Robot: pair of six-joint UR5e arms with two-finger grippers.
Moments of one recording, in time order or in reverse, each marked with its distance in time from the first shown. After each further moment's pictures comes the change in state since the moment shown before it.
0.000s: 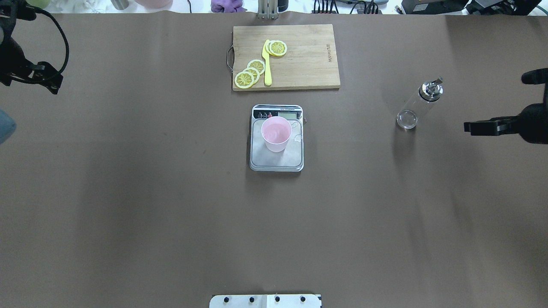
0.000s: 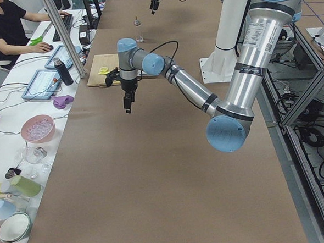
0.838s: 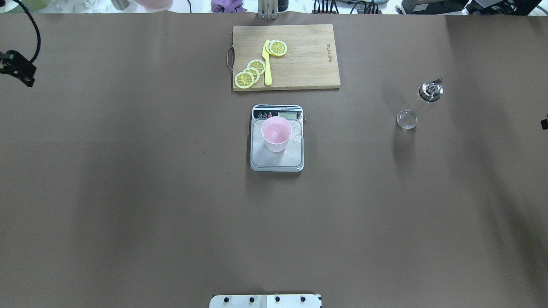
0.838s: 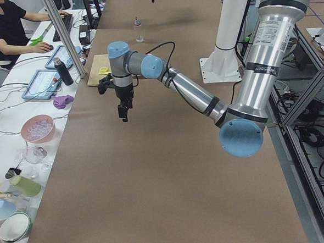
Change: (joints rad) left arm -0.219 0.069 0.041 0.072 -0.129 0.326; right arm 0.314 0.066 -0.197 -0.485 0.248 -0.458
